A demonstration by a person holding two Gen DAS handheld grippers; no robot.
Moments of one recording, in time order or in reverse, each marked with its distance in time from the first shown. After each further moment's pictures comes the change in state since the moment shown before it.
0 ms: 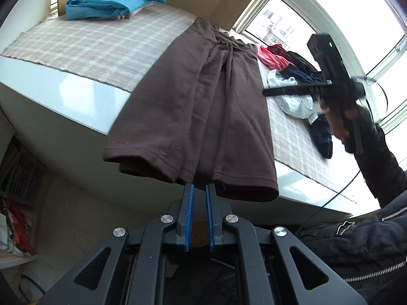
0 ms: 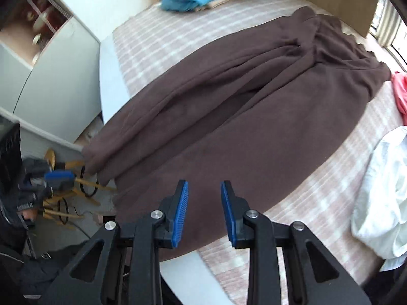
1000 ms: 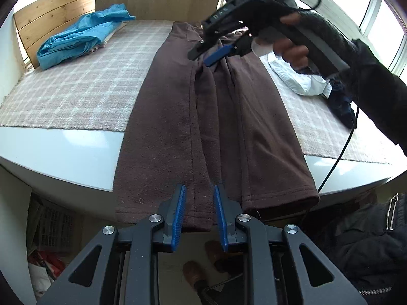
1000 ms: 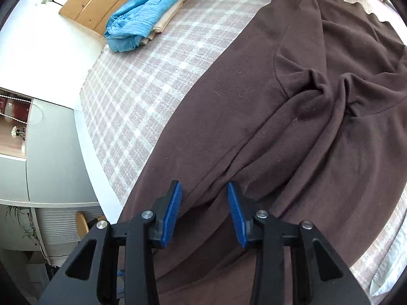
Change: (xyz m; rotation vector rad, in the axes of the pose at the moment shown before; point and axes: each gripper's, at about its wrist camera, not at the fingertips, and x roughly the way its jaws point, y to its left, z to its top) left arm 0.041 -0.027 0.016 0.280 0.006 0.120; right arm 0.038 -0.122 0.134 0.394 0.035 0.146
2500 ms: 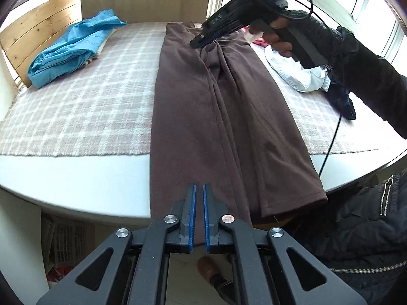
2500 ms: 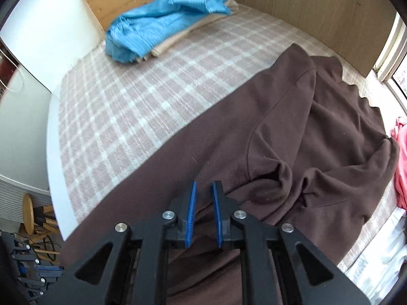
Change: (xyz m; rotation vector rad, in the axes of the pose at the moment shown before) left arm -0.001 0.025 0.028 0.104 0.056 -0.054; right arm 0.008 0.032 -0.008 -0.300 -0.145 -0.284
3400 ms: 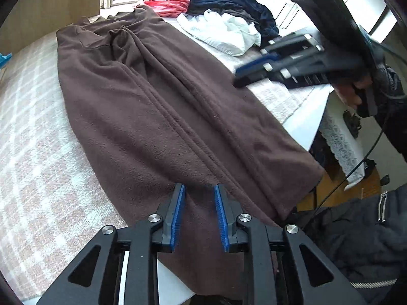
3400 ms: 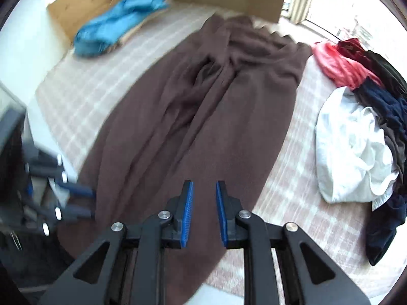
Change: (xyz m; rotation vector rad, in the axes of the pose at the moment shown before) left arm 0.036 0.048 0.058 0.440 0.157 -0.429; right arm -0.091 0.038 -0.115 0.395 -0.106 -0.207
